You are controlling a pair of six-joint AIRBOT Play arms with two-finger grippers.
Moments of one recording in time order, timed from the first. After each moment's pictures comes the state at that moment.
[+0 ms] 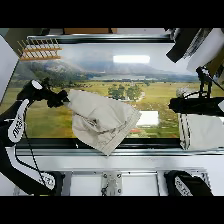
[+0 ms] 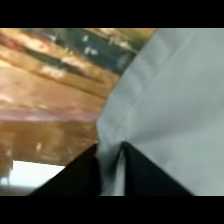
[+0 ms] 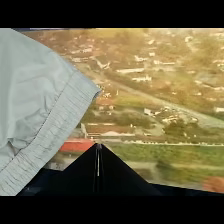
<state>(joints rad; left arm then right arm) 0.16 -1.80 1.37 1.17 -1.01 -1.63 -0.09 -0.88 1.00 -1.18 1.18 1.50</state>
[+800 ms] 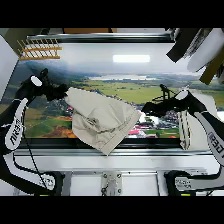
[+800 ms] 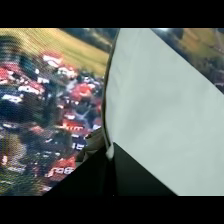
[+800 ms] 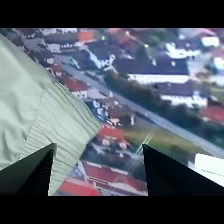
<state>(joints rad) 0.13 -1.70 1.37 1.18 -0.93 -1.62 -0.03 -1.55 1.03 -0.87 1.00 1.29</state>
